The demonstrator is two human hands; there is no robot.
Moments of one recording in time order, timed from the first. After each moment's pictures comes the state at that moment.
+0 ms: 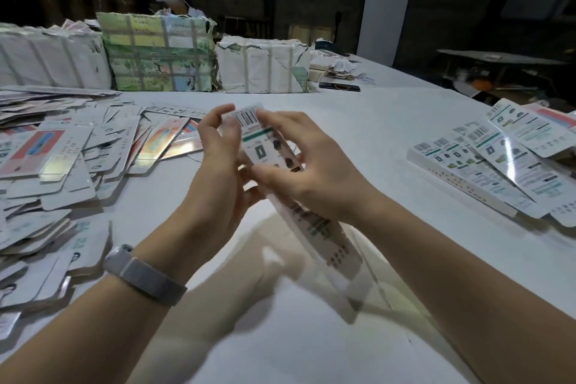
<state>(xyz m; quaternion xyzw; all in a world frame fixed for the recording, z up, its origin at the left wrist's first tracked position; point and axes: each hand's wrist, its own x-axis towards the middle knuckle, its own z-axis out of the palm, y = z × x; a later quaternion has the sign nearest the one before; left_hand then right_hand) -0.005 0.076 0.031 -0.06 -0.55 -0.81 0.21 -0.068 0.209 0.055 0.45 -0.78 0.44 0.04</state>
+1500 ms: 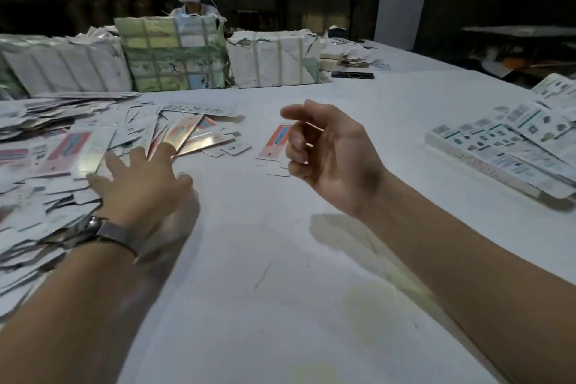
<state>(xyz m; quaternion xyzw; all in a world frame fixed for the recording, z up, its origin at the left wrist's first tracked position) -0.001 -0.039 0.005 0.37 -0.92 -0.04 0.10 -0.080 0.209 0.052 0.26 -0.45 0.80 -0.30</state>
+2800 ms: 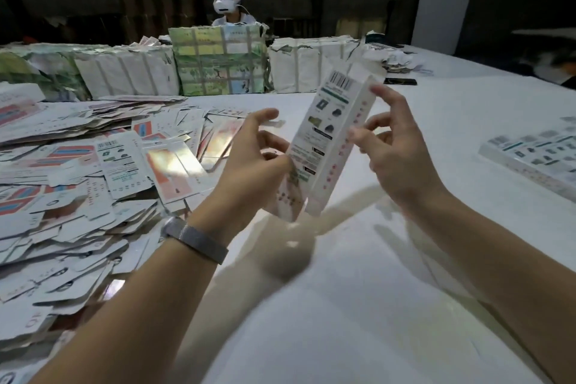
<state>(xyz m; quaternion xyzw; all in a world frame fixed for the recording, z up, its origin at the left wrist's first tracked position) -0.003 0.038 0.036 0.08 -0.75 -0.61 0.25 -0.096 0.209 0.038 0.29 -0.73 0.62 0.10</state>
